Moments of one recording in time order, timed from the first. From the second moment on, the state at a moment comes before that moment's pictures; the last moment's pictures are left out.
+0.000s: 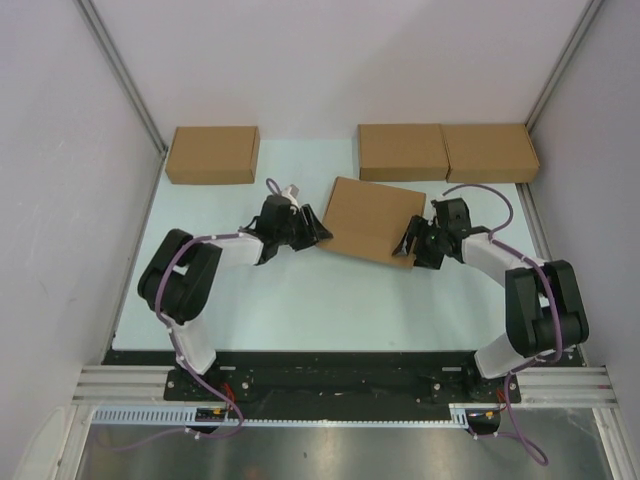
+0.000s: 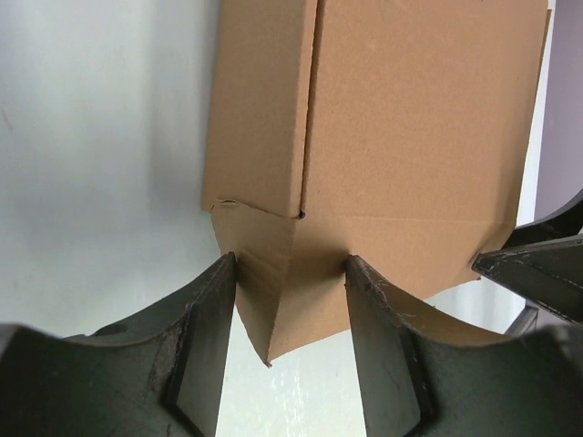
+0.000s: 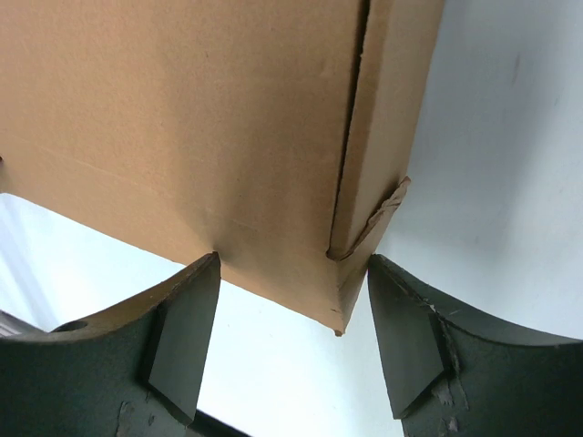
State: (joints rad) left arm -0.46 1.79 0.90 0.28 0.29 -0.79; right arm 0.21 1.53 0.84 -0.27 -0.30 0.57
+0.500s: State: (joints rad) left arm -0.42 1.93 1.07 0.28 0.33 -0.79; right arm 0.15 1.68 0.99 -0.21 -0.29 0.56
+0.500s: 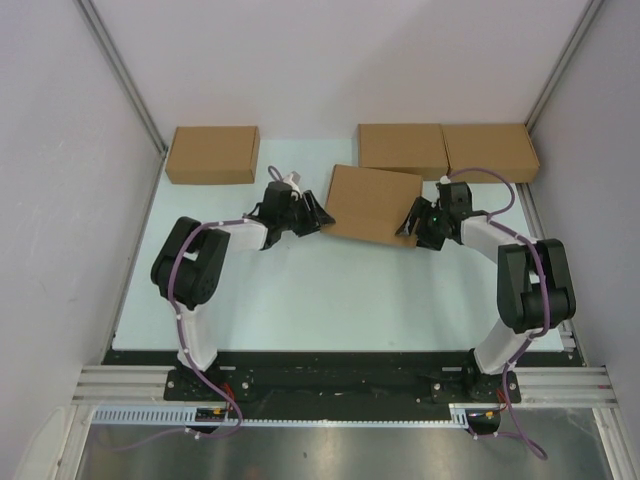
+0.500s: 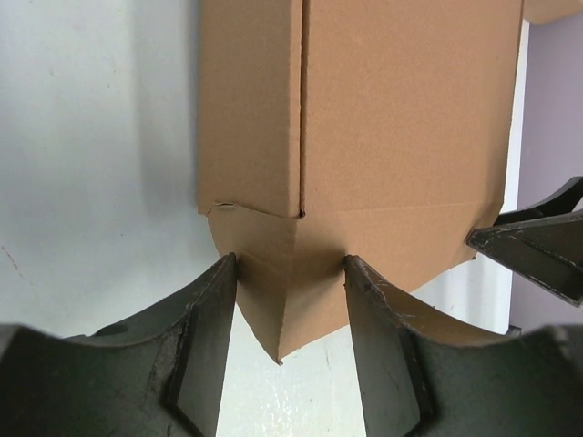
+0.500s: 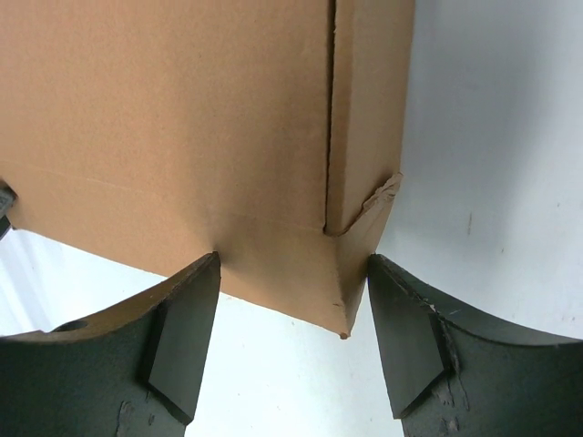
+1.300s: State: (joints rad) left arm -0.39 1.96 1.10 0.24 0.39 -0.79; right arm 0.13 1.74 1.06 -0.21 -0.30 0.56
